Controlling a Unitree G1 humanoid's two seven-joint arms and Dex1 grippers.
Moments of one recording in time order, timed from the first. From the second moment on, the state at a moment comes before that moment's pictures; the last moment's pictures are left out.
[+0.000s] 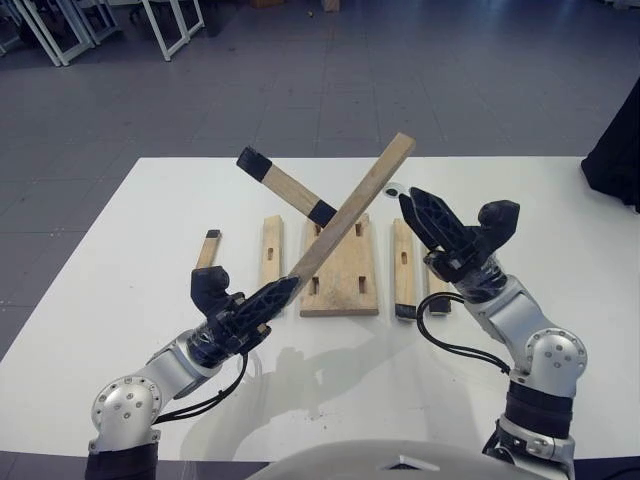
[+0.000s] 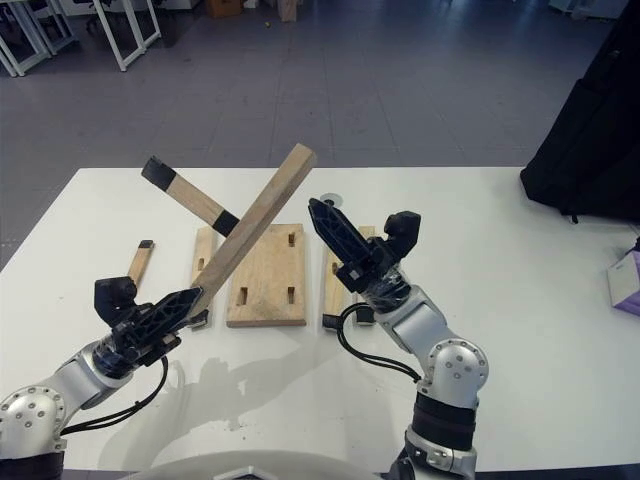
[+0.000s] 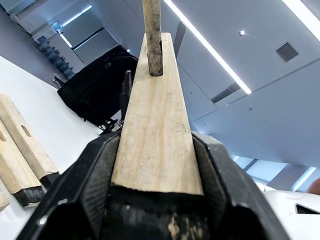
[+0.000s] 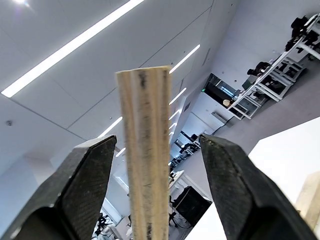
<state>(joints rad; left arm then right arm) 0.22 0.44 0.24 -0.33 -1.52 0.90 -0.77 -0.13 -0.04 -0.24 -0.35 1.44 0.88 0.39</state>
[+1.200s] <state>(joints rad) 0.22 0.36 0.21 -0.32 -1.40 0.83 -0.75 -0.20 -0.13 -0.14 -0.34 1.50 0.83 0.29</state>
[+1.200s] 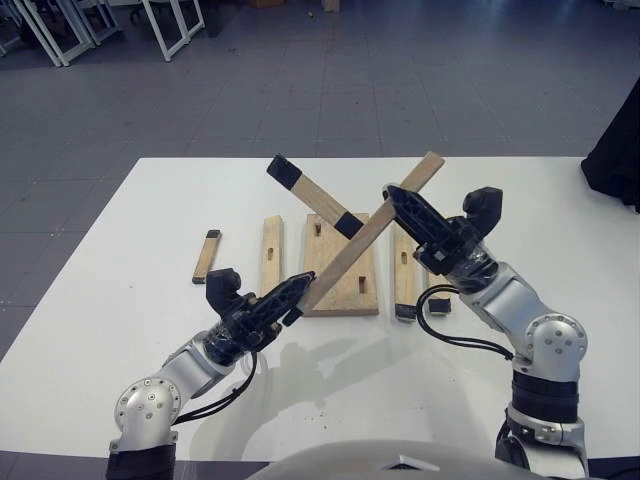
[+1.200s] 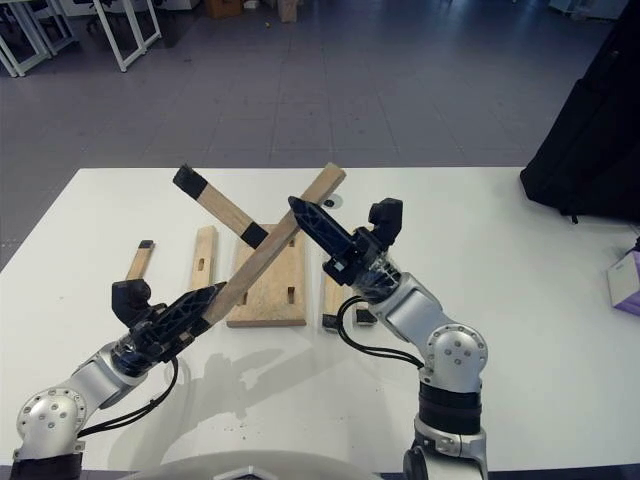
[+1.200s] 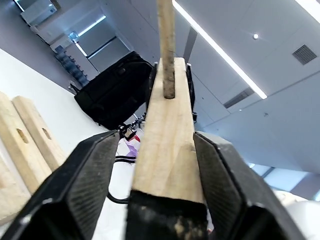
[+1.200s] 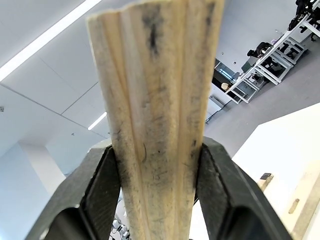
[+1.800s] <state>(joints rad) -0.13 0.60 -0.16 -0.19 -0.57 0.67 -0.58 -0.40 -0.31 -0.09 -0.33 0.86 0.45 0.49</state>
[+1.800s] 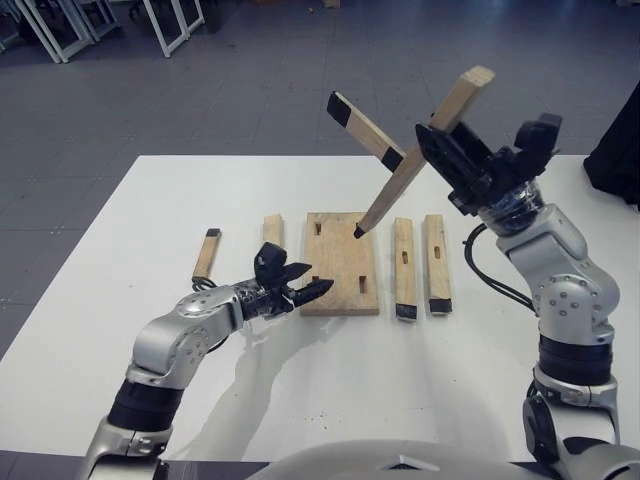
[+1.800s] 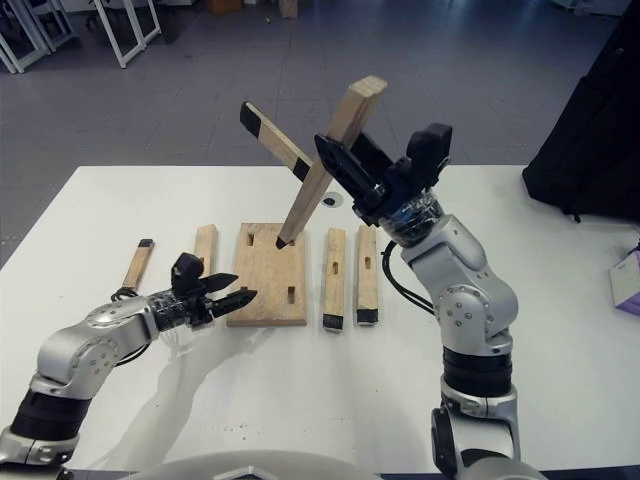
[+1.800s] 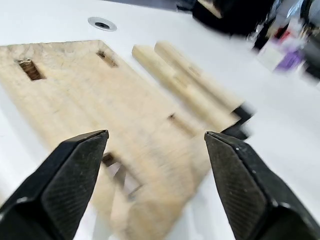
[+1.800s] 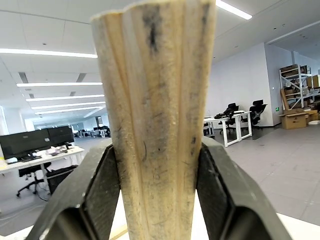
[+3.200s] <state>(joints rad) -0.32 0.88 -0.49 -0.38 -0.31 0.85 -1.13 -0.37 -0.28 -0.06 -0.32 0.77 0.46 0.51</state>
